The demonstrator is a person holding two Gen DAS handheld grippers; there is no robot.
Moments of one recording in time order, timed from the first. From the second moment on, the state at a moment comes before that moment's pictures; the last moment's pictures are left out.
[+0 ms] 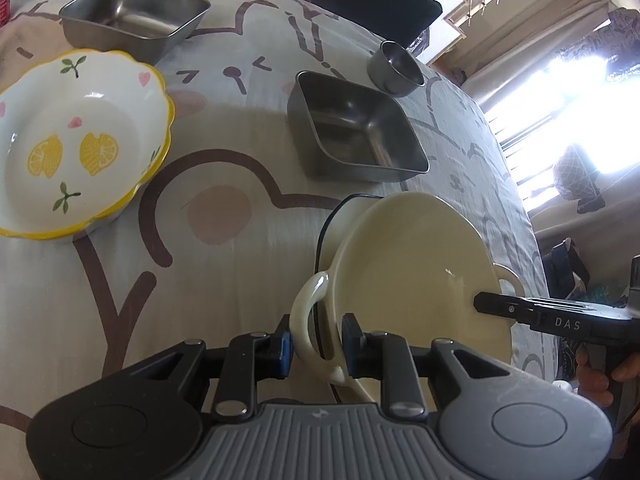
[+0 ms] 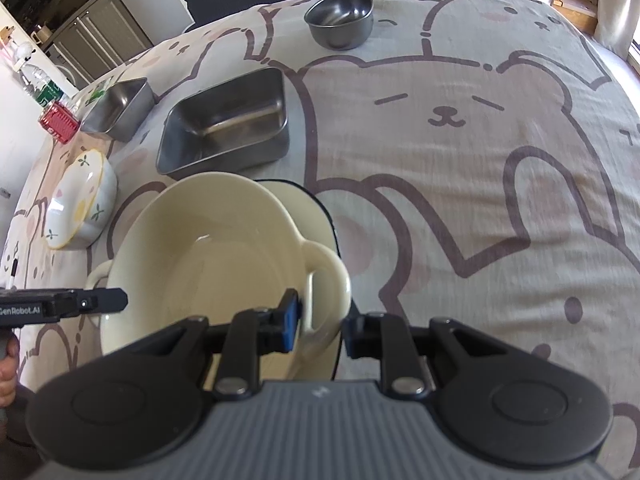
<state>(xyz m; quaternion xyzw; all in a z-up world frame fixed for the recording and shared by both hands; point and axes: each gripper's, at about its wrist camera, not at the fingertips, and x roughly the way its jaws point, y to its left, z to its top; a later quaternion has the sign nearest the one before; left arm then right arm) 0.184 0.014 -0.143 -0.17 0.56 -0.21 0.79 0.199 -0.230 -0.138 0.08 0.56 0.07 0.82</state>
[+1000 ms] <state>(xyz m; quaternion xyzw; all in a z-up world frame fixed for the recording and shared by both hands) 0.184 0.004 -0.132 -0.12 0.54 -0.21 0.80 0.203 -0.234 -0.146 0.04 0.57 0.07 0.82</state>
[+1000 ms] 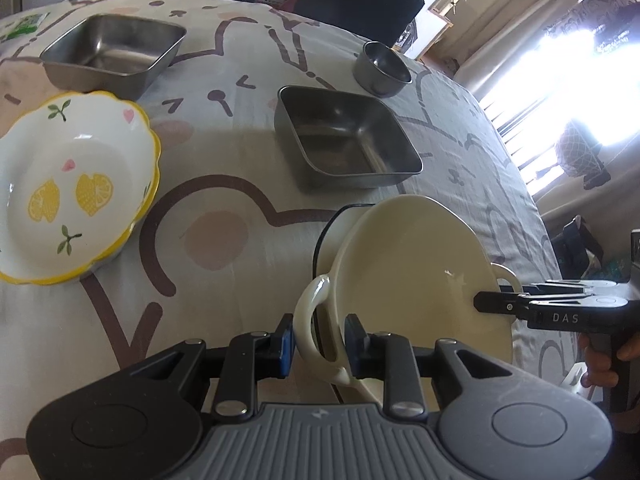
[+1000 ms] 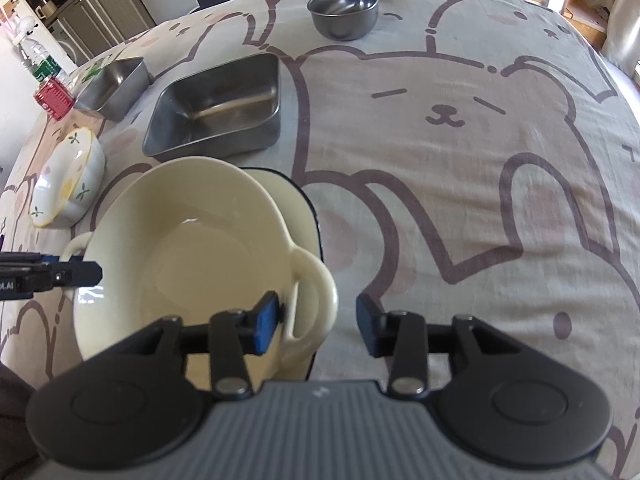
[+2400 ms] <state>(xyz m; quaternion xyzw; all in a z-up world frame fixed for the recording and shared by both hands) 0.158 0.017 -0.057 -0.08 0.43 -0.21 0.87 0.172 -0.223 -0.087 0.06 0.46 0.08 0.88</state>
